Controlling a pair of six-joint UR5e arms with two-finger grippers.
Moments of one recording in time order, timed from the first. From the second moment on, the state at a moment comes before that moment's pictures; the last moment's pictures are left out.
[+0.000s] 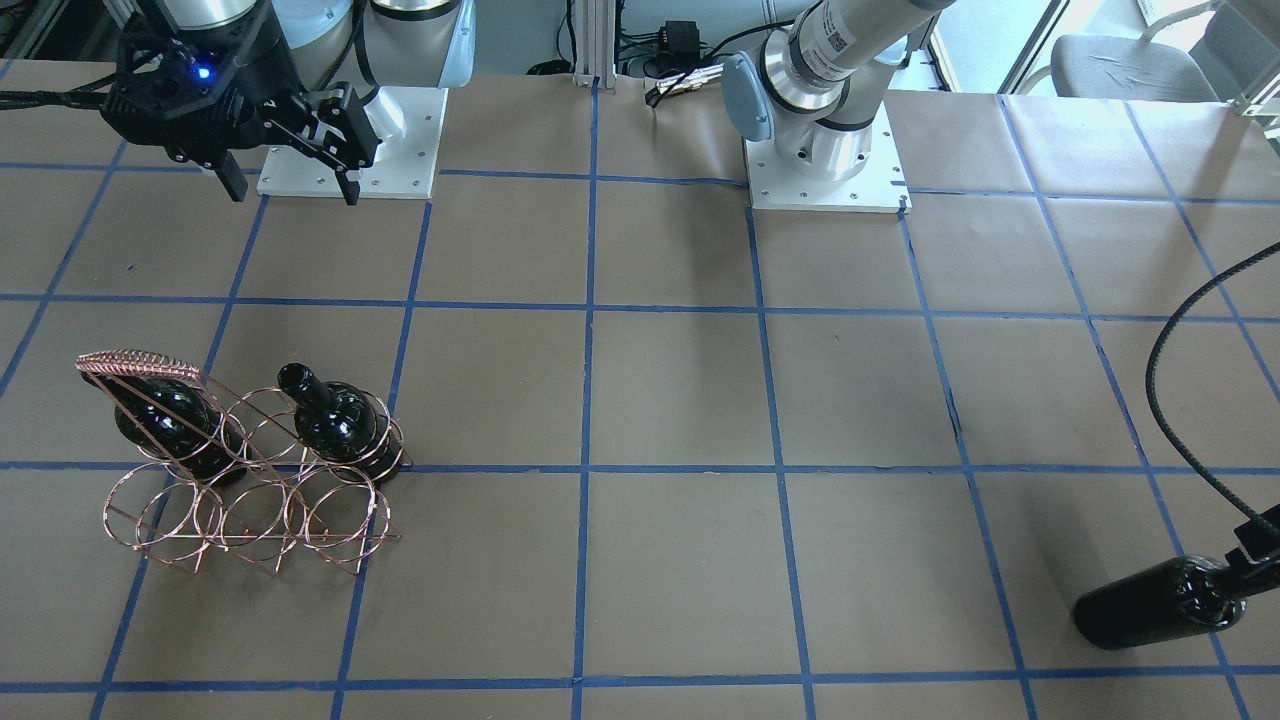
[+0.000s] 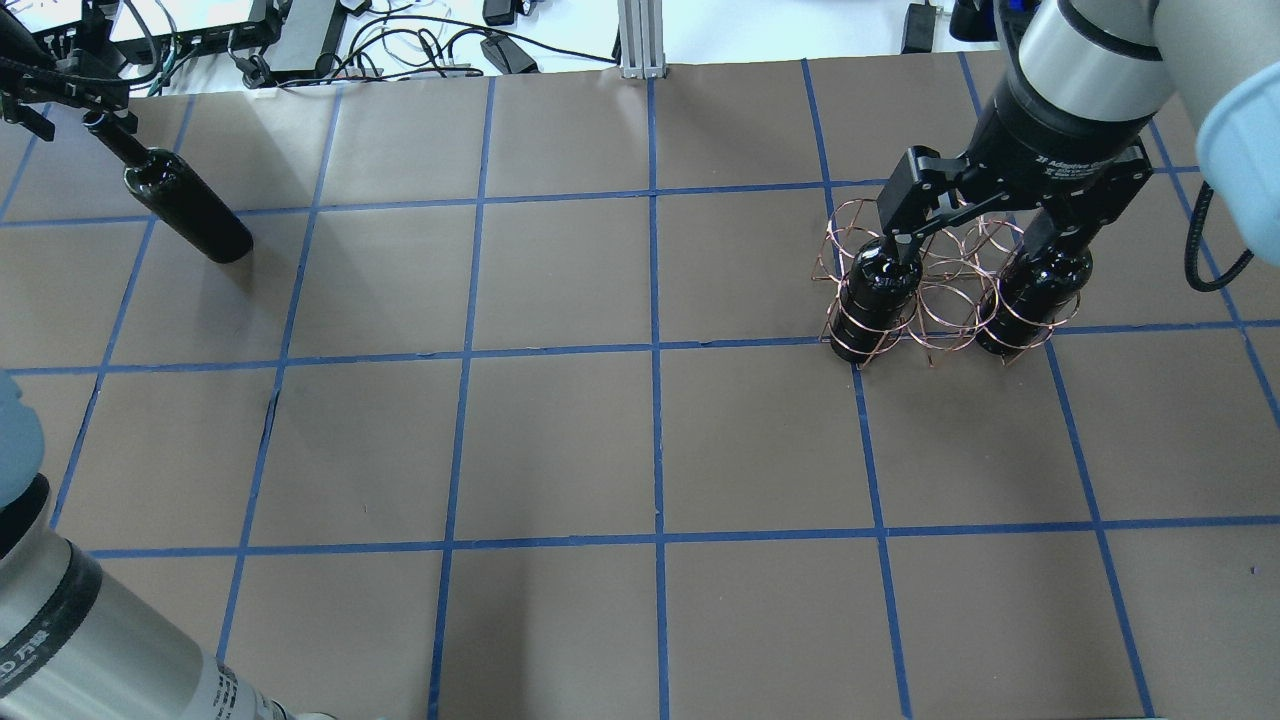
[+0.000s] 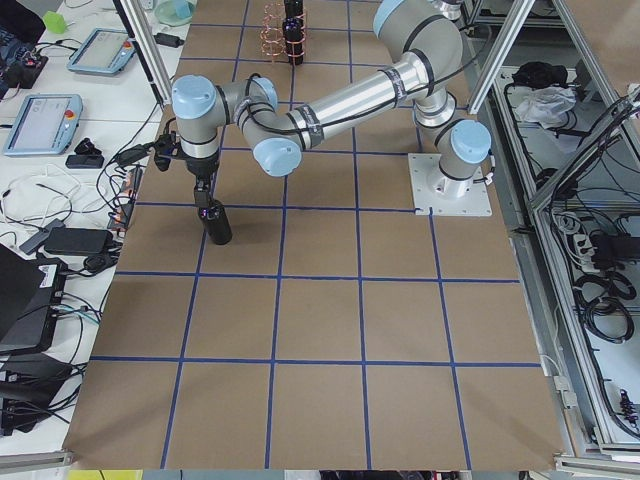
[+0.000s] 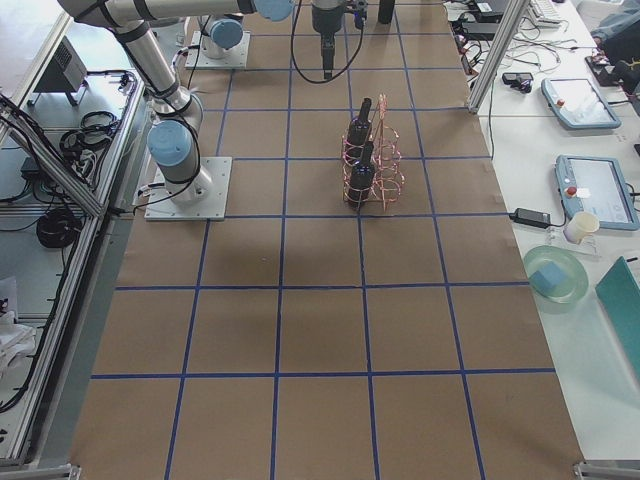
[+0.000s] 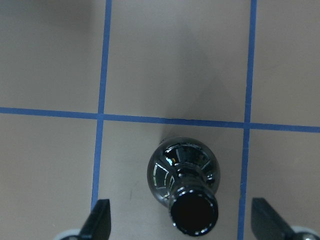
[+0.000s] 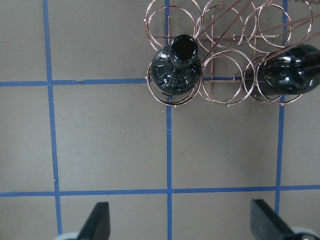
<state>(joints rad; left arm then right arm) -1.07 -2.11 -1.16 -1.28 1.50 0.41 1.58 -1.68 1.62 -1.54 -1.58 0.02</state>
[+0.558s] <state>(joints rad) -1.08 -2.11 -1.16 -1.28 1.50 0.42 1.58 -1.68 1.62 -1.54 -1.58 0.02</state>
